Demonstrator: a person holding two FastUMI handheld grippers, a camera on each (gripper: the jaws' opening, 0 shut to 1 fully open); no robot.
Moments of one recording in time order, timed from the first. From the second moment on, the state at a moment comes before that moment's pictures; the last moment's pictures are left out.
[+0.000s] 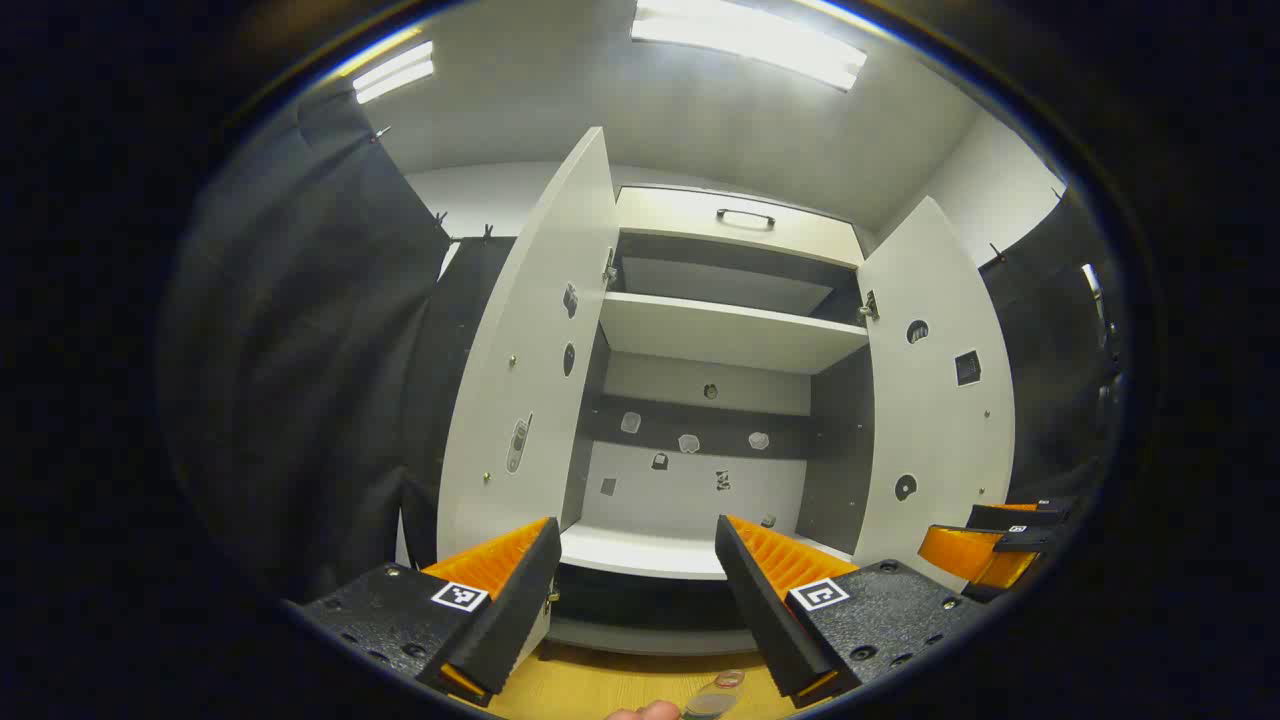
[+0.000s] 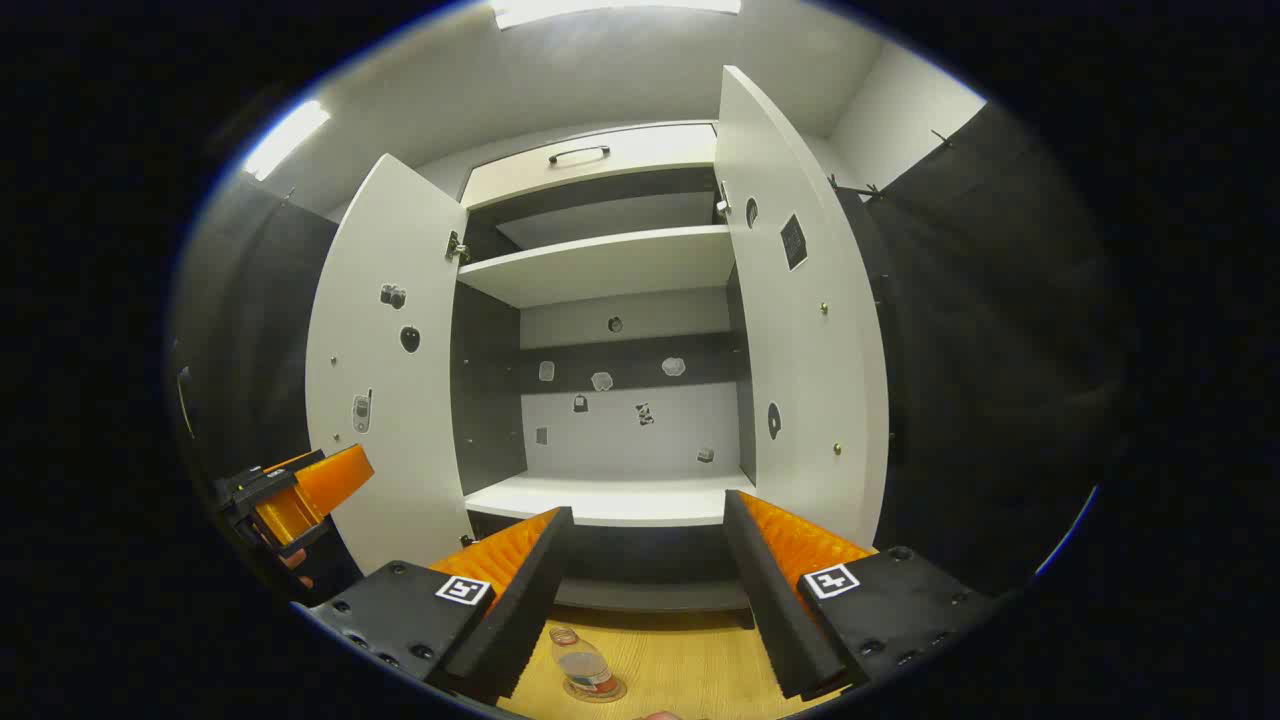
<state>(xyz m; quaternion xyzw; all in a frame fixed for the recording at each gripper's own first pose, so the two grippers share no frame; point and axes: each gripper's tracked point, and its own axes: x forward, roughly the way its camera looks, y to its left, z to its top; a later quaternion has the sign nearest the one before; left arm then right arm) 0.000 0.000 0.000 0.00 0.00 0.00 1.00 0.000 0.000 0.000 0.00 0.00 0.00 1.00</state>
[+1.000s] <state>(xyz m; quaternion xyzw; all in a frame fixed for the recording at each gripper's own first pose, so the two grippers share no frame) 0.011 0.008 -0.013 0.00 0.02 0.00 1.00 0.004 -0.010 0.005 0.00 -0.01 -0.01 1.00</state>
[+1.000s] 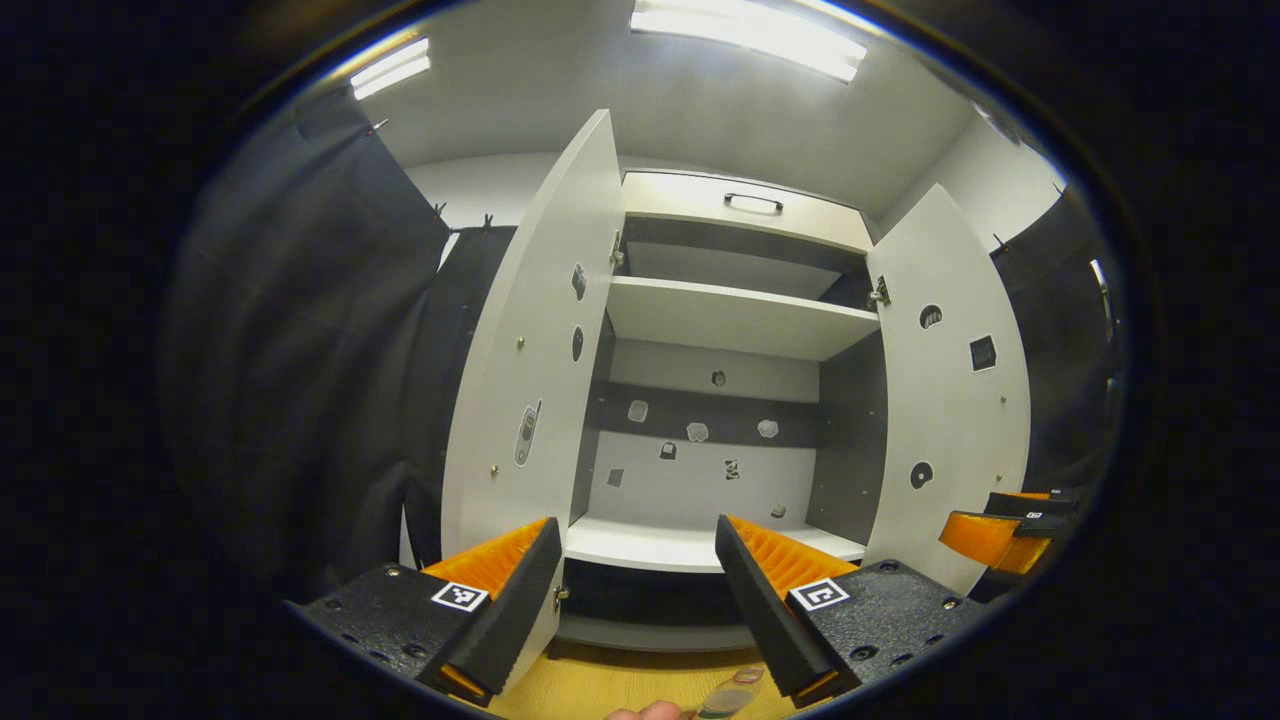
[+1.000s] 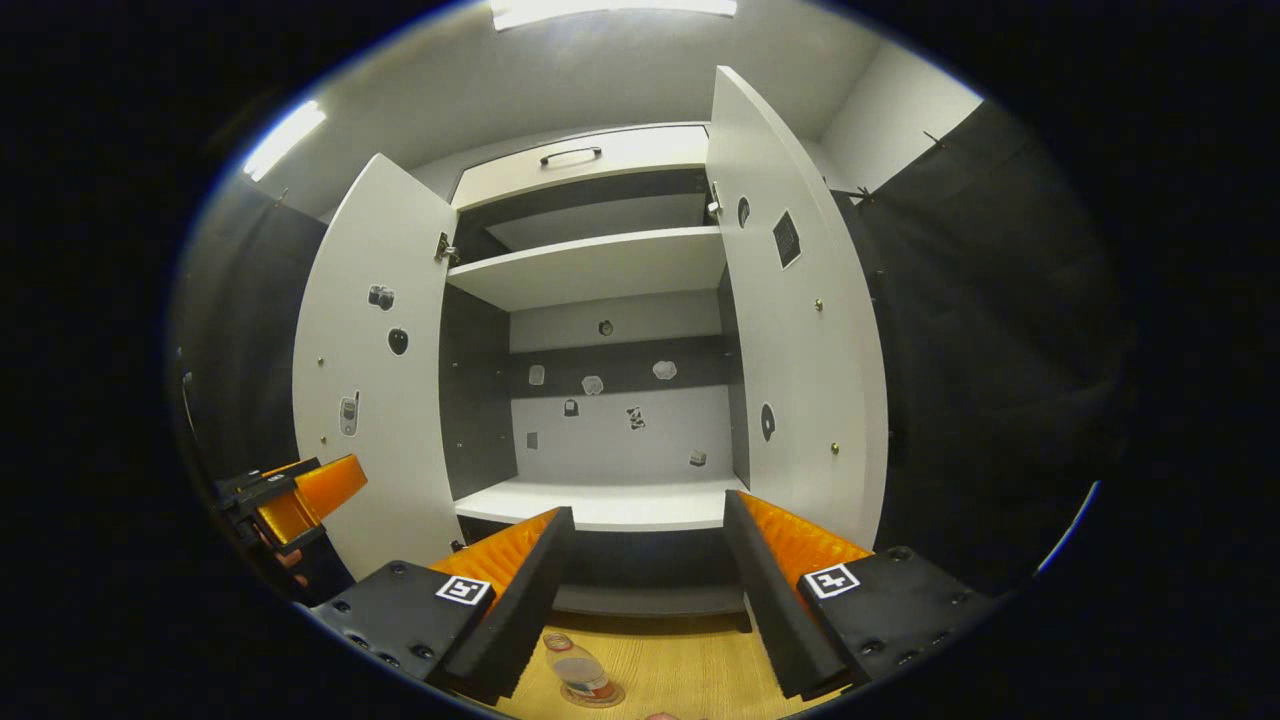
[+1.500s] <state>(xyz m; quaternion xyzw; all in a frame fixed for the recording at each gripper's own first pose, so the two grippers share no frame) 0.025 -0.087 -0.108 -0.05 0.07 -0.11 0.99 -0.009 -0.028 0.002 -0.01 0.00 -0.05 1.00</state>
